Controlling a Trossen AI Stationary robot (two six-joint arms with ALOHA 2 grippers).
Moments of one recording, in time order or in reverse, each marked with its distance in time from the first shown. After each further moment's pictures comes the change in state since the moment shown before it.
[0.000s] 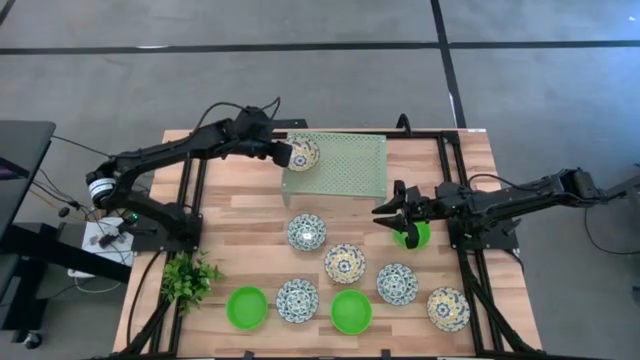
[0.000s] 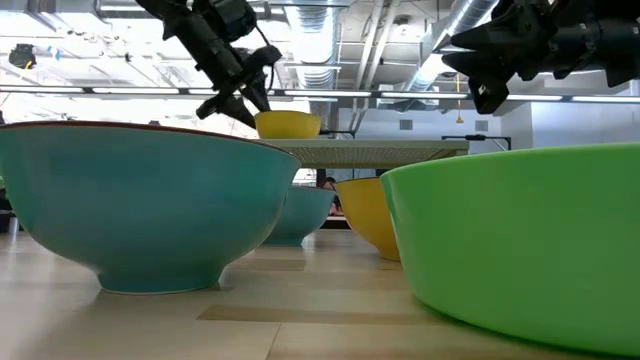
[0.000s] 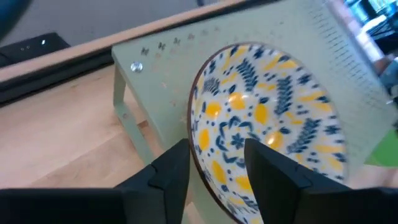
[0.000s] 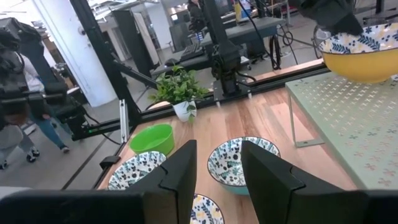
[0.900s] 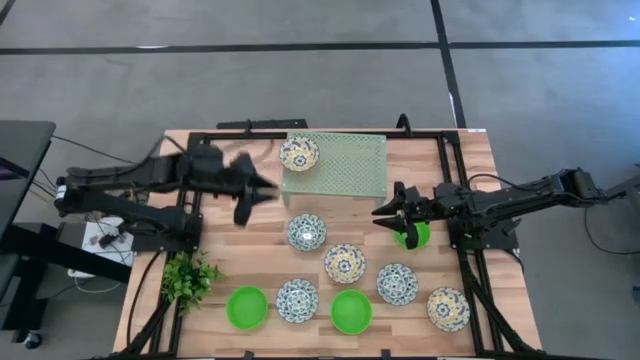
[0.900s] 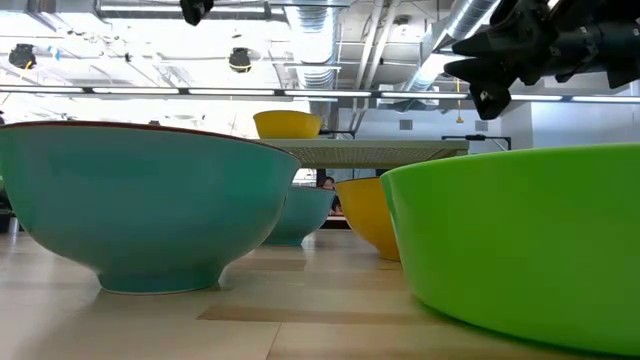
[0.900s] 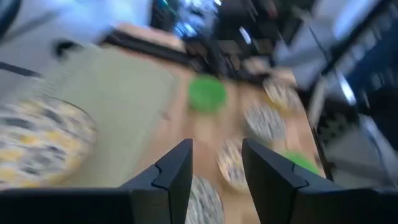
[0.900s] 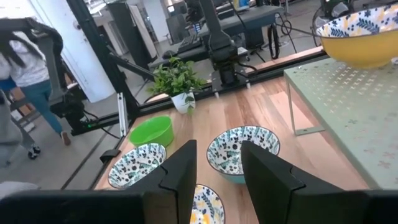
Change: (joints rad) left arm -0.508 -0.385 -0.067 0.014 0.001 0.283; right arm 0.001 0.000 0.000 -0.037 0.000 0.039
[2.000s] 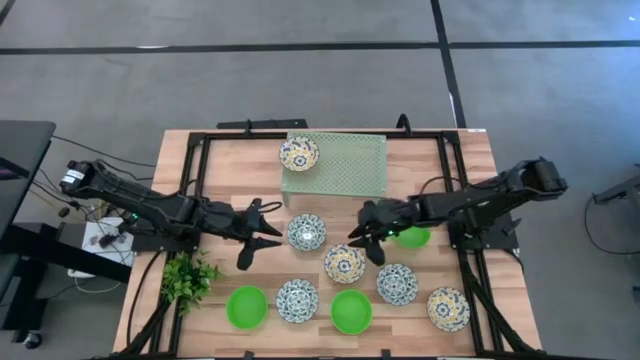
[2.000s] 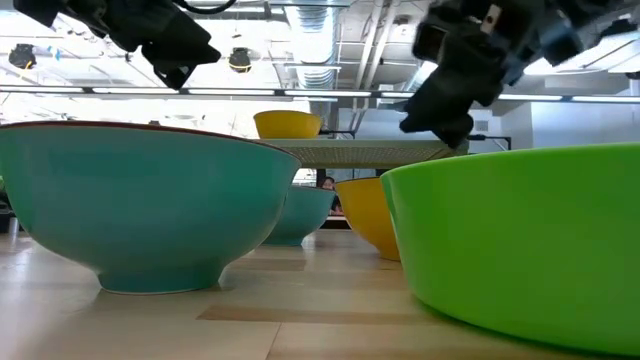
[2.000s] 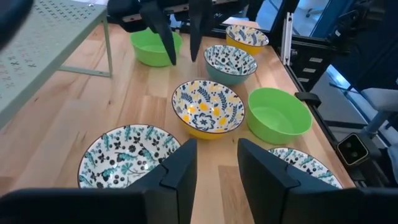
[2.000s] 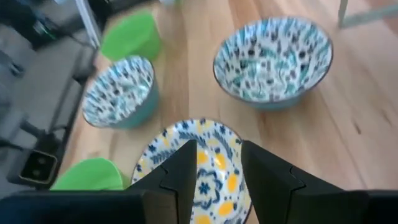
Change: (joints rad) left arm -0.297 0.001 -0.503 0.534 -0.140 0.002; right arm 0.079 0.541 0.426 -0.420 -0.051 0.065
